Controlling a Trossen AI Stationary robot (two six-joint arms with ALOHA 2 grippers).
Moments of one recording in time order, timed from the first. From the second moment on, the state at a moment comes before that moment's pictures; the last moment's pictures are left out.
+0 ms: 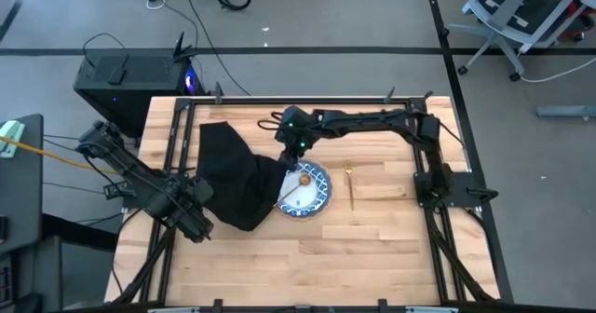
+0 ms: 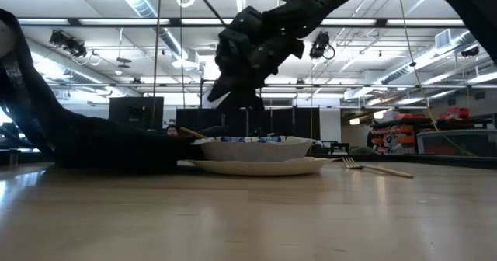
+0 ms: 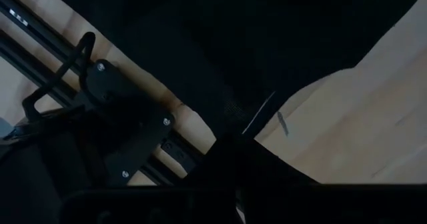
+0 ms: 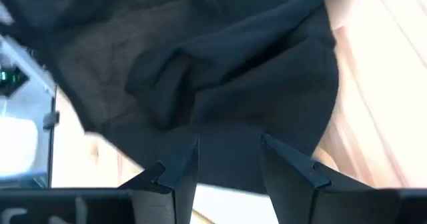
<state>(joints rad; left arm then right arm) -0.69 1.32 1.22 -1.57 -0.14 -1.38 -0.27 2.05 1.57 -0.40 -0.48 0.32</state>
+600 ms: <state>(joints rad) -0.69 1.32 1.22 -1.57 -0.15 -1.38 -0.29 2.14 1.63 -0.48 -0.49 0.42</state>
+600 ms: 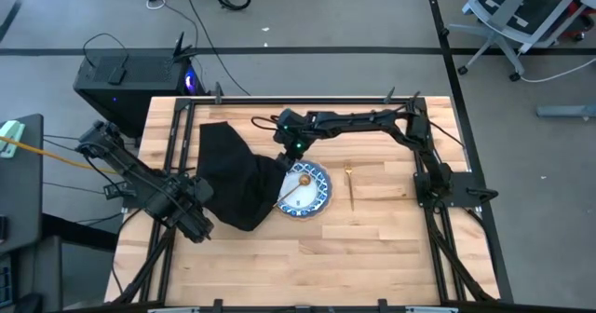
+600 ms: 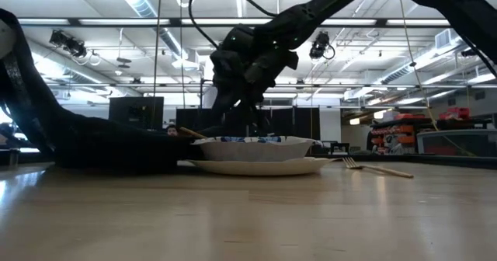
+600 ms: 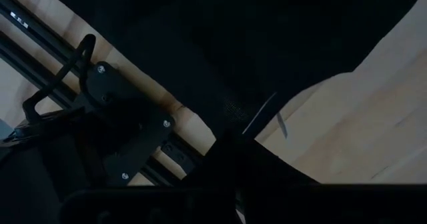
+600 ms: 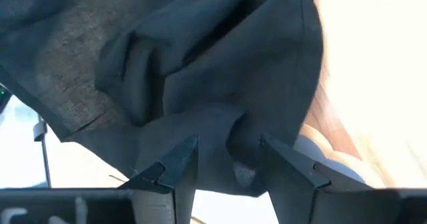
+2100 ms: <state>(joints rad) -0.69 1.30 1.22 -1.57 -0.21 -1.45 -0.24 1.88 1.63 -0.52 -0.29 0.11</state>
